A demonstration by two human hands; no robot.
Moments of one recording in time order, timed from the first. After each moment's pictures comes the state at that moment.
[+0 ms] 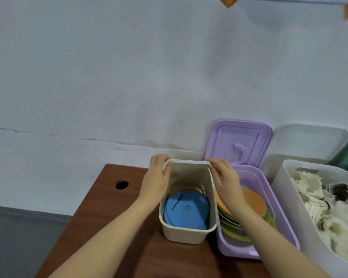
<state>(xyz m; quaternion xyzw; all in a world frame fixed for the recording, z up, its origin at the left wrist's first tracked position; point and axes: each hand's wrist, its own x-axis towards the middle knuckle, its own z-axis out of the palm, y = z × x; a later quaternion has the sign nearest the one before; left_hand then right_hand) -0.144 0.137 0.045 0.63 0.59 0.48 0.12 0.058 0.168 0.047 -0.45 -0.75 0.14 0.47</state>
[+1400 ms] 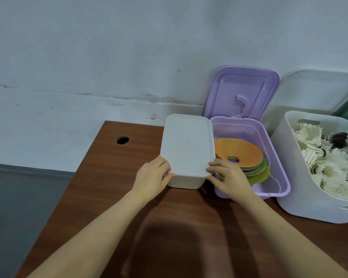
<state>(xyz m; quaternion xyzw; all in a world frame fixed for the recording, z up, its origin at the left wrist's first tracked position) -0.147 0.053 -0.040 0.77 0.59 0.23 0.02 0.113 0.099 -0.047 -0.46 -0.85 0.12 0.23</state>
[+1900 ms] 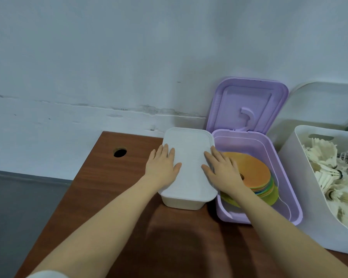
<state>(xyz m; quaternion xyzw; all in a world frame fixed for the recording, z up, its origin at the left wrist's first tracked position) -0.127 0.150 -0.029 0.71 0.69 -0.02 0.09 0.080 0.175 -0.038 -0.58 -0.81 0.08 0.06</state>
